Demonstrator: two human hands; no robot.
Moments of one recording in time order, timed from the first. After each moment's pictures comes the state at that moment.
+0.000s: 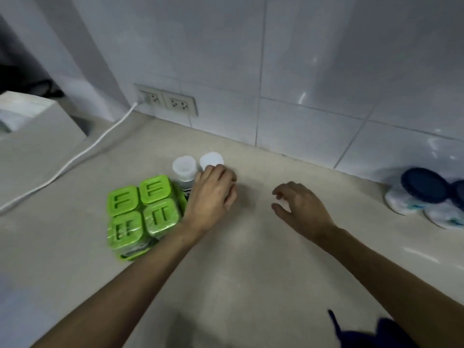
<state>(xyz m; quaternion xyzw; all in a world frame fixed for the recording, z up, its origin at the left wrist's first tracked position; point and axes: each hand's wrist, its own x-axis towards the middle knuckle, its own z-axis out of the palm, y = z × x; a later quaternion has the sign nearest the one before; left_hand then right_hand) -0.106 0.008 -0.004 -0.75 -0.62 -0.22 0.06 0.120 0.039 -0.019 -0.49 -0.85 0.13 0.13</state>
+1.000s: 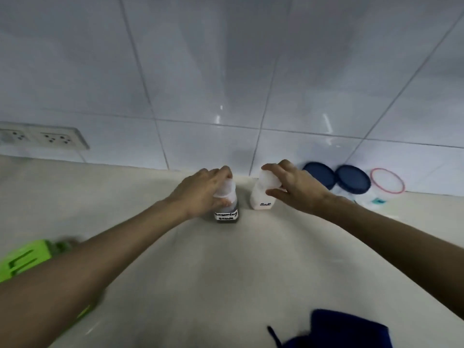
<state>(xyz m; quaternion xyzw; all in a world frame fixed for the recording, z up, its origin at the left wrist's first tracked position) 0.026 0.108 0.032 -0.87 -0.46 -0.08 -0.19 0.268 0.086 0.033 -0.60 -0.79 0.09 0.05</state>
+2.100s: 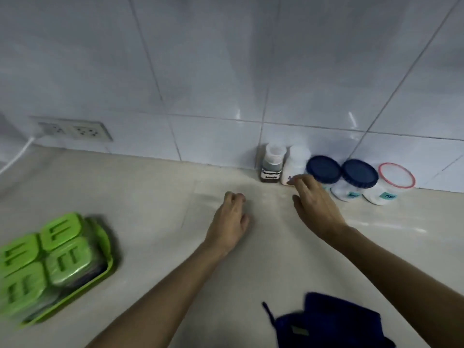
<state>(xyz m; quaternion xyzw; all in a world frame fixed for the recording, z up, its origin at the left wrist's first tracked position) 0.076 0.024 -0.038 -0.77 -0.57 -0.18 -0.22 0.295 0.026 -0.014 -0.62 -0.77 0.01 0.16</state>
